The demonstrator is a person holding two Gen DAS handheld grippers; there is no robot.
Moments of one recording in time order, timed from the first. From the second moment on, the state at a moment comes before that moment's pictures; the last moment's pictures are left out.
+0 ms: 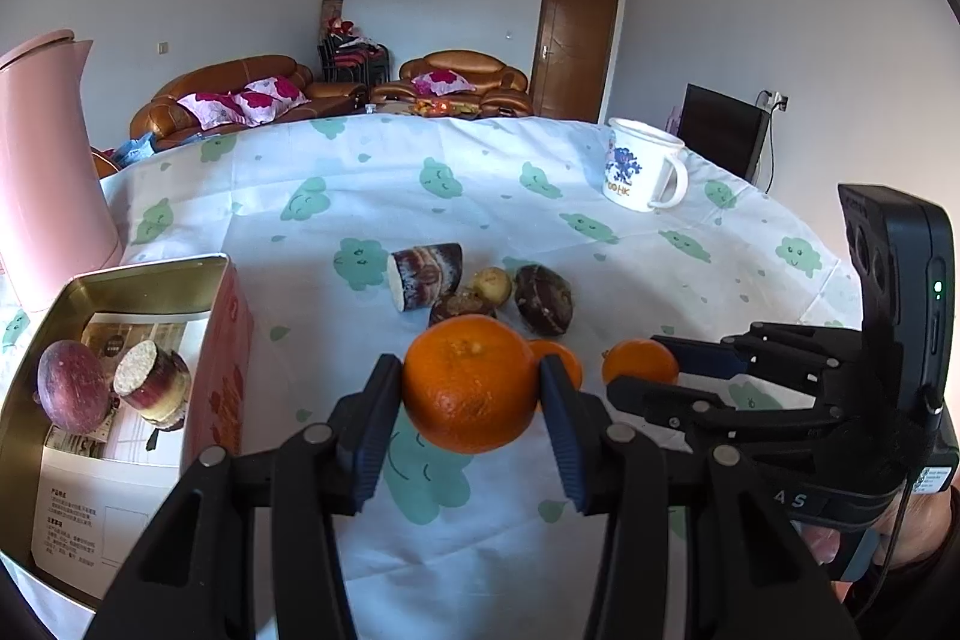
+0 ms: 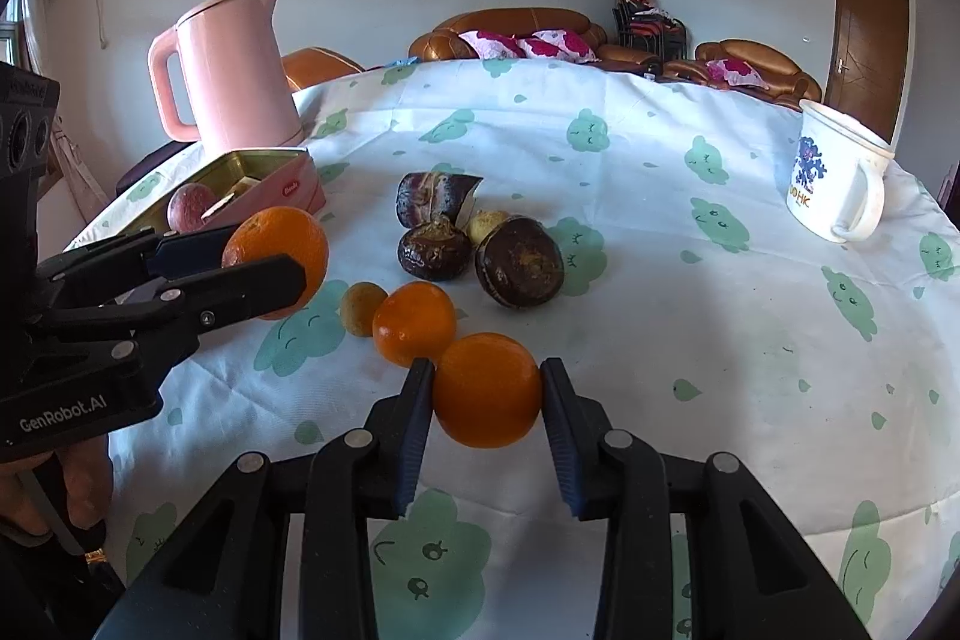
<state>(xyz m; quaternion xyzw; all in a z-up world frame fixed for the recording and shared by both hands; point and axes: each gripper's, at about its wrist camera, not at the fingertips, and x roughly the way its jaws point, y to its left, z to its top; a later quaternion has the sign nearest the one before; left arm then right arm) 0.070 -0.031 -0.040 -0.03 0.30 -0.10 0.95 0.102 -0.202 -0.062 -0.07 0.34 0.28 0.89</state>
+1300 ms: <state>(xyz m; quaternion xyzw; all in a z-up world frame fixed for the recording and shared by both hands) 0.047 -0.025 -0.028 -0.02 0.24 -0.07 0.97 0.066 -0.216 -0.040 -0.06 0.22 0.29 0.93</state>
